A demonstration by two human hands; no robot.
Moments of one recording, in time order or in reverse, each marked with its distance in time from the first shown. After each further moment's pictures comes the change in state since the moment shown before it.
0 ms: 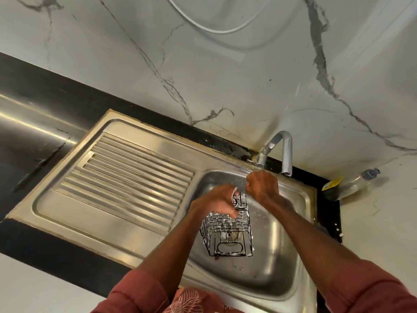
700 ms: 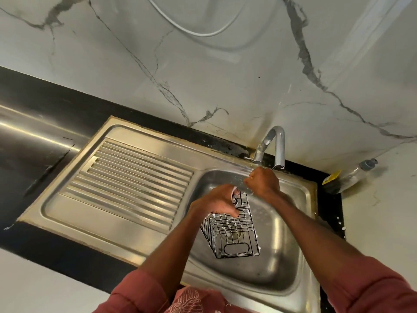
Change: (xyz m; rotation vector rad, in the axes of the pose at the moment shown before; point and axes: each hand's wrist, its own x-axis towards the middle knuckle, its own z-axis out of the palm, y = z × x) left_hand 0.002 0.005 0.016 -0.018 0.023 -0.001; right_hand 0.001 0.014 0.006 0.289 0.026 0.221
